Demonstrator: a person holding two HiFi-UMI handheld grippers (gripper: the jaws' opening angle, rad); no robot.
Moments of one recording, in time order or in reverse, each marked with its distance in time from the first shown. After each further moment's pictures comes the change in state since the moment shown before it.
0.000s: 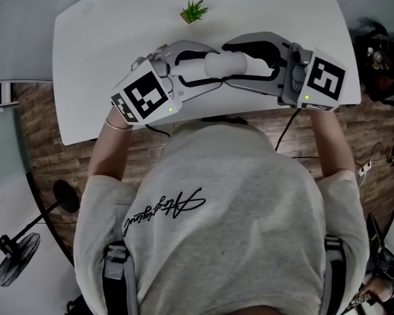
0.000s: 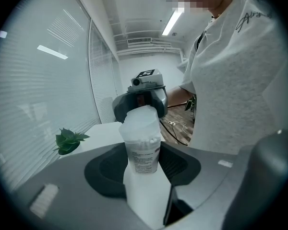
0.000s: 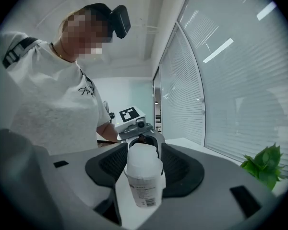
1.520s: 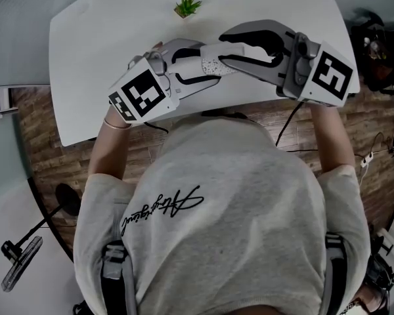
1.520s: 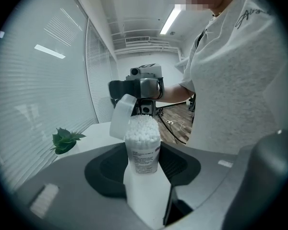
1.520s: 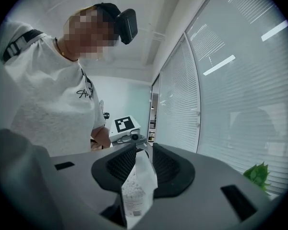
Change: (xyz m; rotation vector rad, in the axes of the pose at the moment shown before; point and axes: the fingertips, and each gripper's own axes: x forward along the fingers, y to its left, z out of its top) left arm 0.002 -0.014 -0.002 0.014 0.012 -0.021; right arm -0.007 0.004 0.027 -0.094 -0.053 -0.105
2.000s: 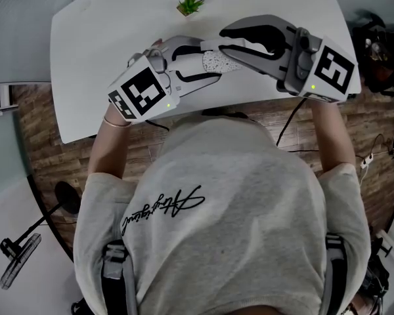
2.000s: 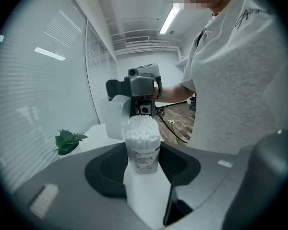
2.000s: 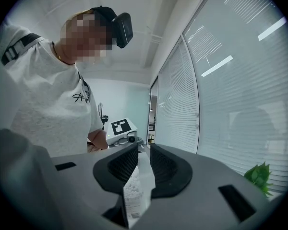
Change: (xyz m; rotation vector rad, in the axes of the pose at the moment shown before) left arm -0.006 0.000 0.001 0.015 0.005 0.020; right arm 0.003 -0.005 0.006 0.004 -0.030 0.001
